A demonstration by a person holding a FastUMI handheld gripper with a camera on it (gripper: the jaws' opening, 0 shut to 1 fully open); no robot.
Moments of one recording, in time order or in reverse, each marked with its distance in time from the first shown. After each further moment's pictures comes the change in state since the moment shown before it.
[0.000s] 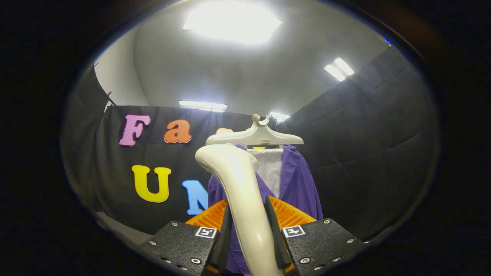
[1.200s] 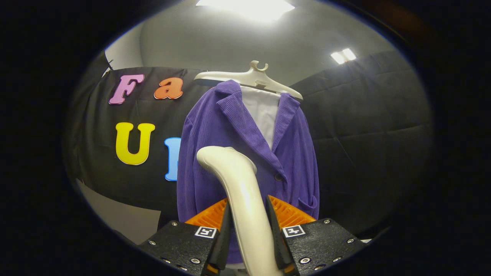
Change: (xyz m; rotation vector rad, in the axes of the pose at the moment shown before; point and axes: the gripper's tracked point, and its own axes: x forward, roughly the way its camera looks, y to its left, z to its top) arm 0.011 -0.021 -0.150 -0.104 0.222 -0.050
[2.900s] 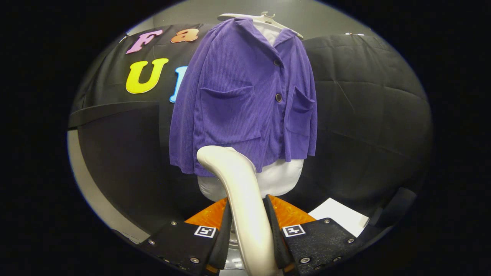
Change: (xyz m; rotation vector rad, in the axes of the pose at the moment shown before) arm -0.108 -0.029 -0.230 -0.101 0.314 0.021
